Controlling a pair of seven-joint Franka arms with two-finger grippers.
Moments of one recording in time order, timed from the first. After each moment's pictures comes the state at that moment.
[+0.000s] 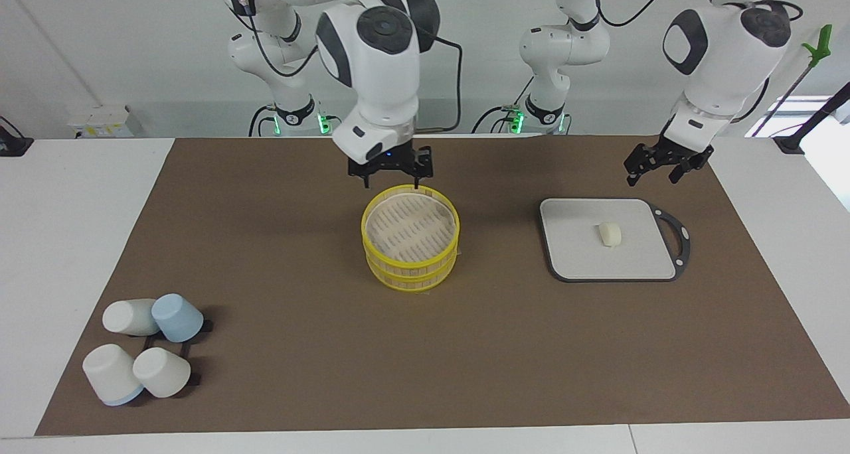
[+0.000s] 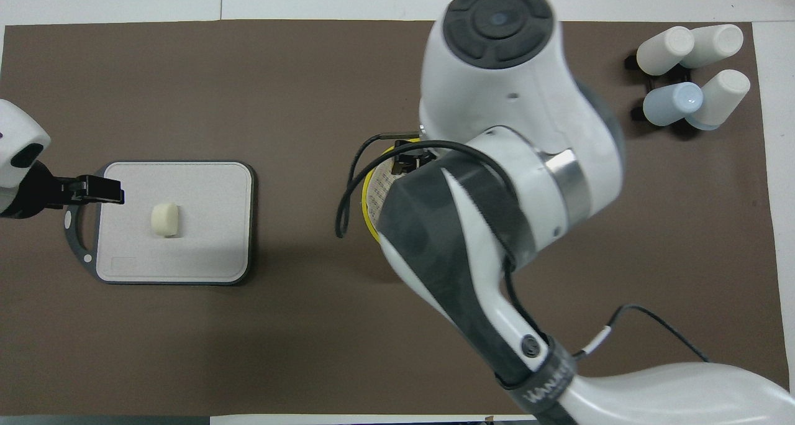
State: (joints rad) left arm -0.04 -0.12 0.06 -2.05 0.00 1.96 0.02; right arm 0.54 0.46 0.04 -1.16 0.00 1.54 0.62
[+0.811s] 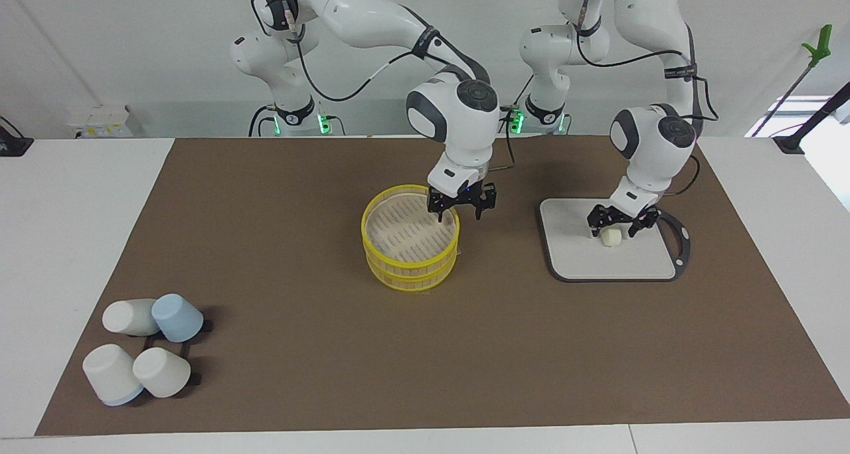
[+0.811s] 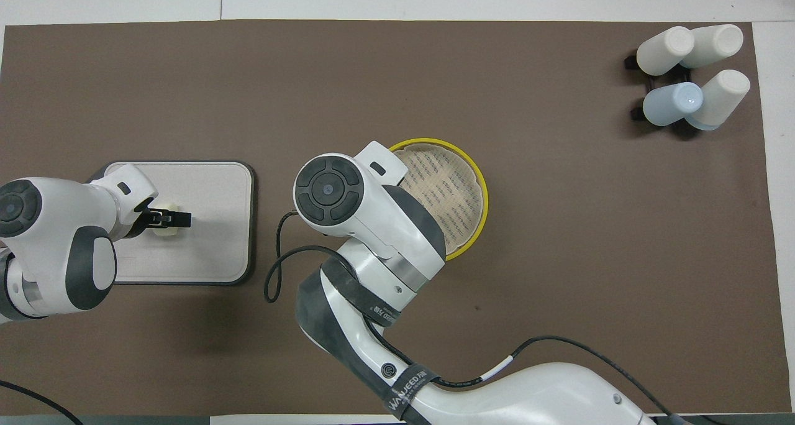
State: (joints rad) left arm -0.03 0.08 0.06 -2.35 0.00 2.49 0.16; right arm 0.70 0.49 0.04 -1.48 -0.06 1.99 0.71
